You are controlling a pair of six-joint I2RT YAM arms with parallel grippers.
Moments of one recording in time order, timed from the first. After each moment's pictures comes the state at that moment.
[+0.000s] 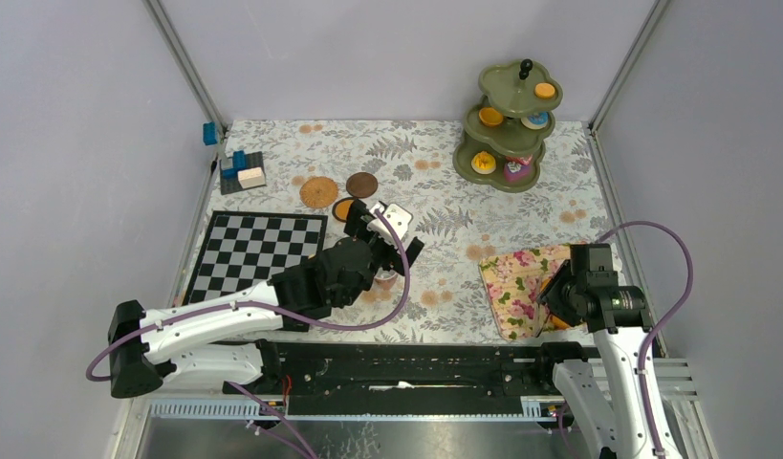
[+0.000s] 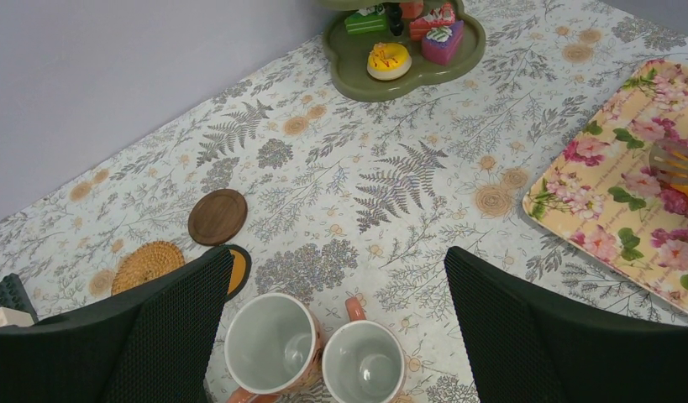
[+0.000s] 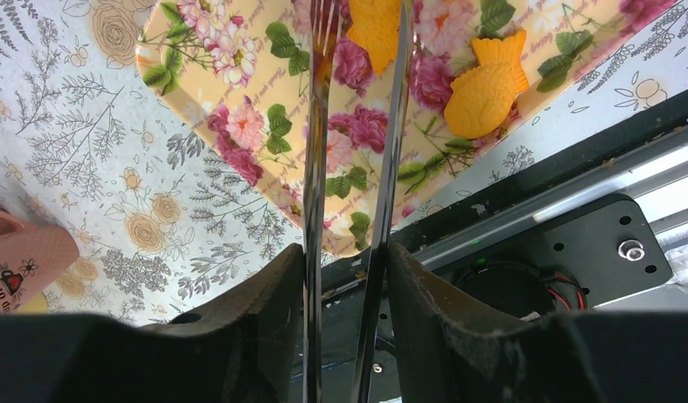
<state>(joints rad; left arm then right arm) -1.18 1.08 0.89 0.00 -0.64 0.08 0.03 0.63 0.77 -1.24 0.08 0.69</state>
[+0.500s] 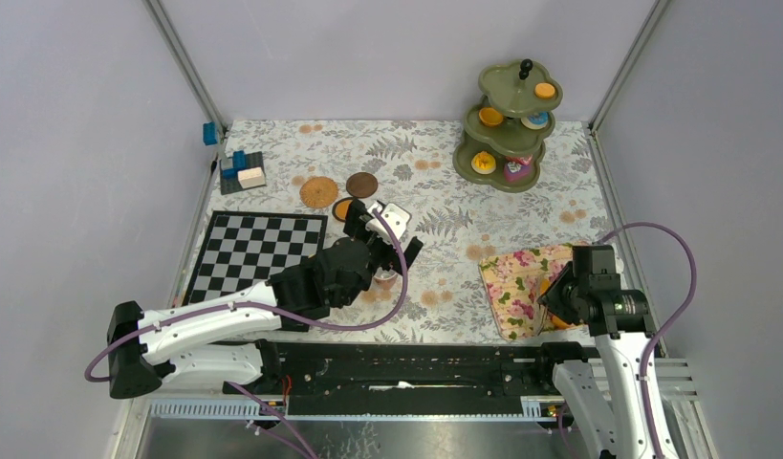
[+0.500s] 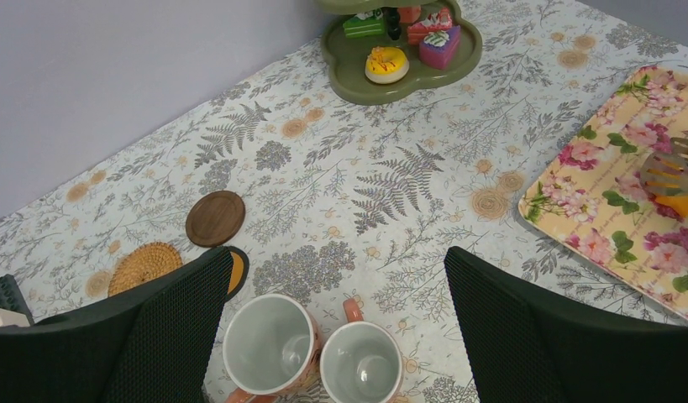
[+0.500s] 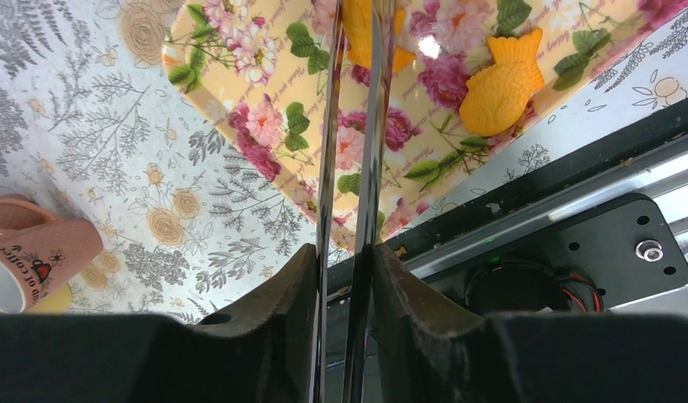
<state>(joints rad) -1.18 1.07 0.89 0.00 -0.63 0.08 0.03 0.61 0.78 -1.23 0.06 0.71</state>
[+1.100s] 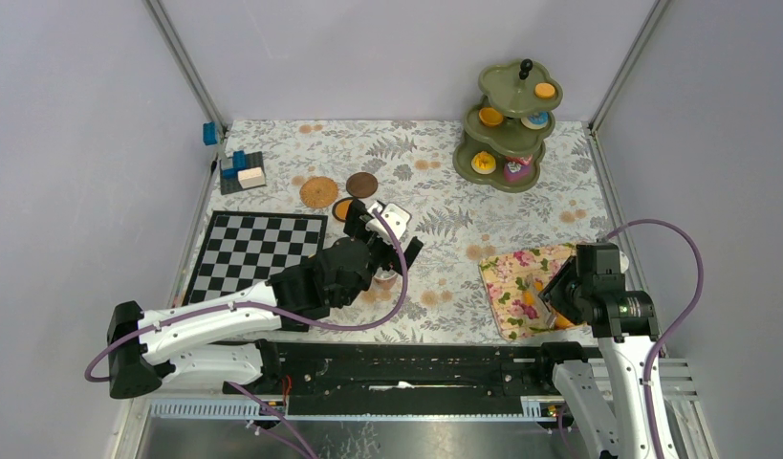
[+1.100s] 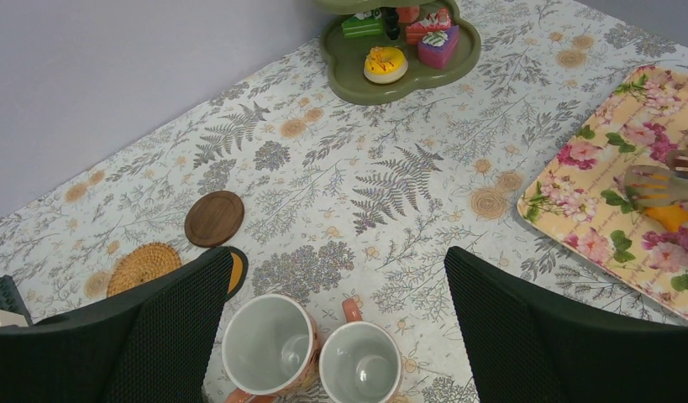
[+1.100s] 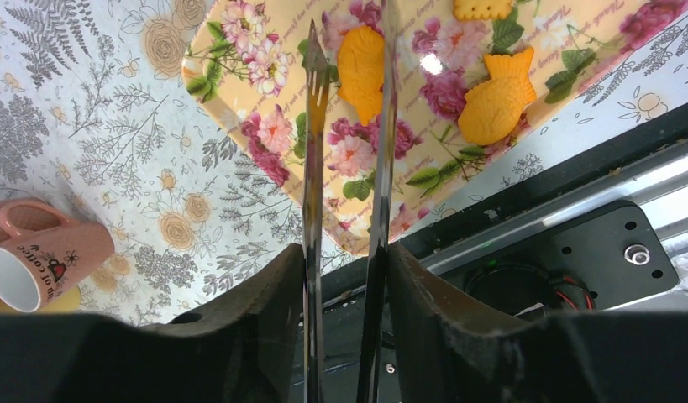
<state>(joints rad) -1.18 1.07 0.89 0.00 -0.63 0.08 0.03 0.60 0.83 -1.25 0.08 0.70</state>
